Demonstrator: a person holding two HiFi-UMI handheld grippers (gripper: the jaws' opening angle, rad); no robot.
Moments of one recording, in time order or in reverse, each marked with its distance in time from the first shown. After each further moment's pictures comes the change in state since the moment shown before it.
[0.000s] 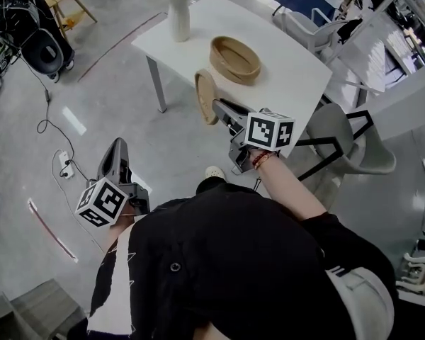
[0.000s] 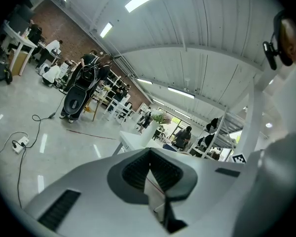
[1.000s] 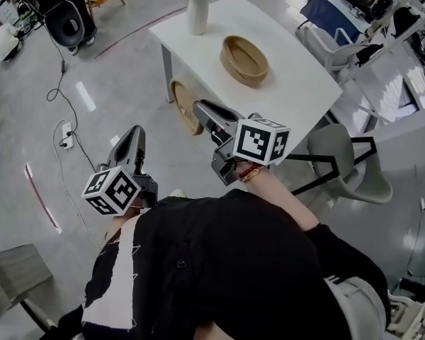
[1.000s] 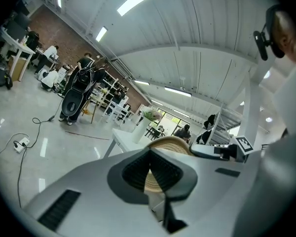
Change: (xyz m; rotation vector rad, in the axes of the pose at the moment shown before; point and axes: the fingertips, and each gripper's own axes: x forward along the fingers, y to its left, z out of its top) left arm -0.011 -0.074 -0.040 0.042 -0.021 0.006; right arm -0.024 0.082 0.000 0.029 0.047 0.252
